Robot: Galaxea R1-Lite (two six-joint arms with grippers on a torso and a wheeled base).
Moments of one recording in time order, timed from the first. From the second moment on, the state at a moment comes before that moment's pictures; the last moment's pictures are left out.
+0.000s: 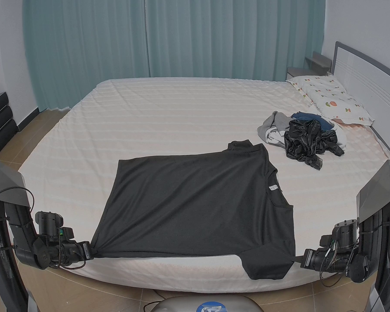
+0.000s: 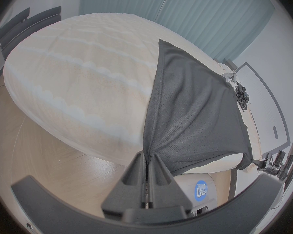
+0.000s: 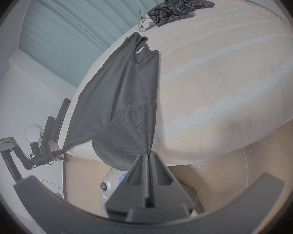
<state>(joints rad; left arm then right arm) 0.14 2.25 -0.27 -1.08 -0.31 -0.23 0.15 2.36 -0.02 -1.54 0.28 0.51</state>
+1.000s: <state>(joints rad) 0.13 2.22 -0.25 -1.07 -0.22 -0.20 0.17 2.27 -0.02 -1.32 0.28 0.41</state>
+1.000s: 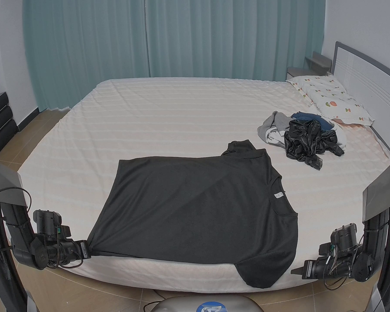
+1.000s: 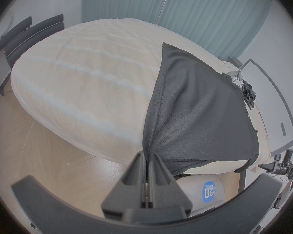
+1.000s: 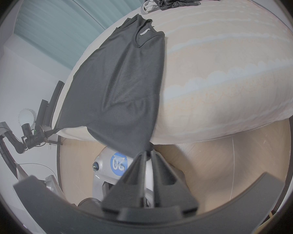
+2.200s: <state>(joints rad) 0.10 2.23 -0.25 -1.09 -0.25 -0.28 0.00 2.40 -0.41 -1.46 0.28 0.49</state>
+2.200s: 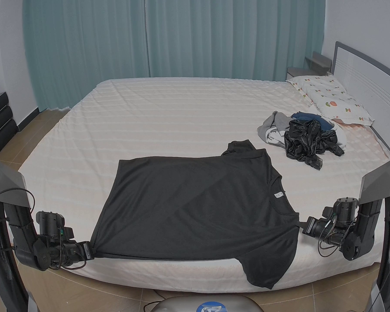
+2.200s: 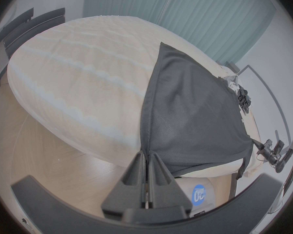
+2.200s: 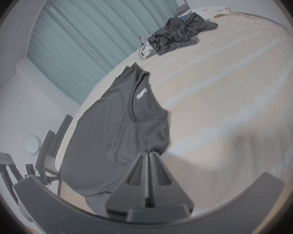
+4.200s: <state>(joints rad) 0.07 2.26 -0.31 -1.18 -0.25 -0.47 0.06 2.47 -0.20 -1.55 0.53 0.34</state>
